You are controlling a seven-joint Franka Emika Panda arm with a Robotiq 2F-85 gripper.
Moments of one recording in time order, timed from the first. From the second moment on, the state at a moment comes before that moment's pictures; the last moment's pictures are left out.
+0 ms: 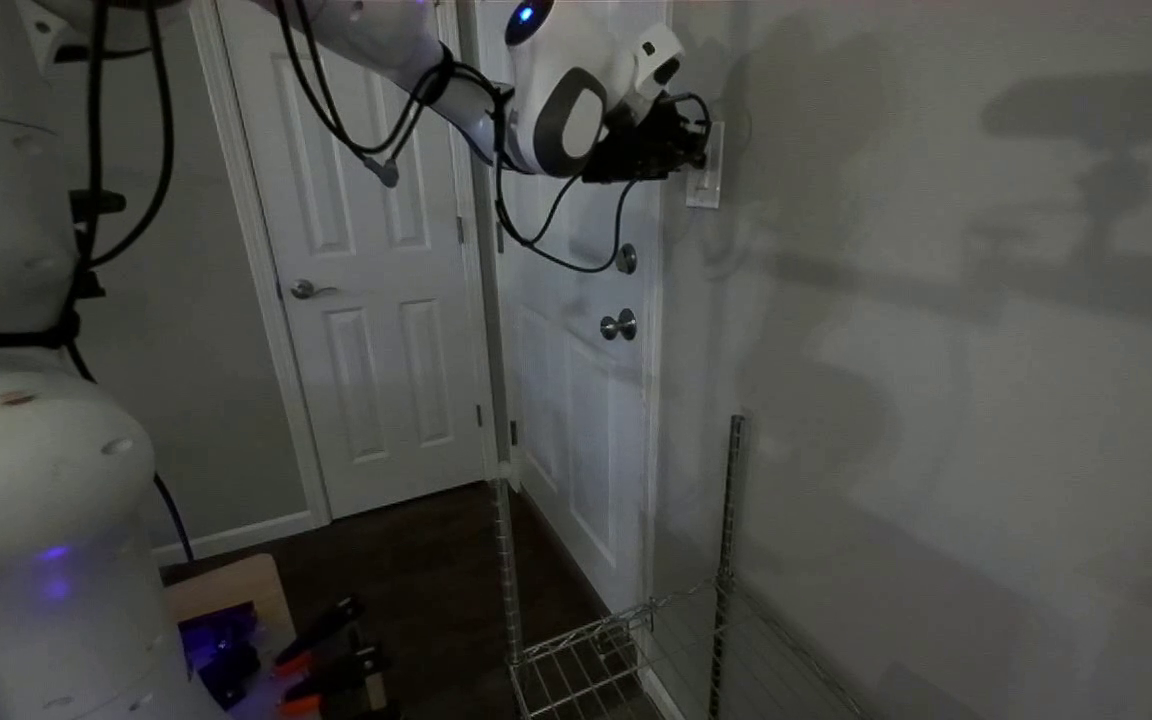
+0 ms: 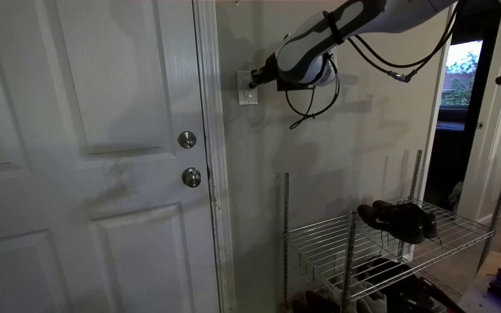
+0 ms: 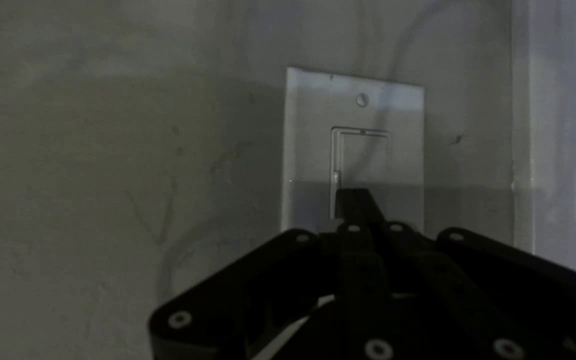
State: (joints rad) arm 0.41 0.14 -0.27 -1.89 0.18 3.19 -0.15
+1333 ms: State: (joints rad) arm 0.48 0.16 -0.31 -1.84 0.18 3.26 -0.11
